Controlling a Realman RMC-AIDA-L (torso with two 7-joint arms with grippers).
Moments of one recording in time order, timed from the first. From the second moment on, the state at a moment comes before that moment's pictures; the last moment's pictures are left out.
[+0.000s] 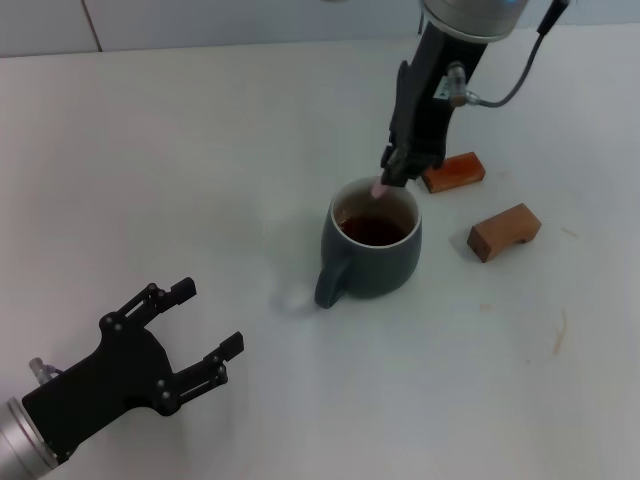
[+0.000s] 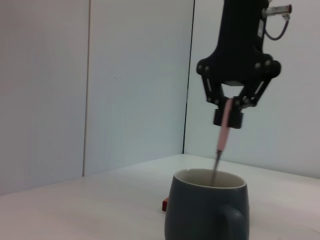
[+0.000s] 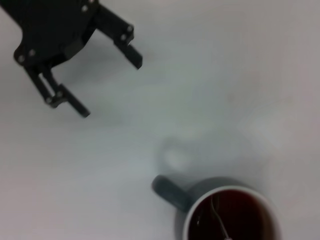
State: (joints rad) left arm -0.33 -2.06 -0.54 0.06 2.88 1.59 -0.46; right arm 1.28 2.08 -1.16 -0.92 -2.75 -1.83 2.14
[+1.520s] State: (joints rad) left arm -0.33 -2.06 -0.54 0.07 2.88 1.59 -0.46; right arm 1.29 2.08 -1.22 -0.93 -2.75 -1.79 2.17
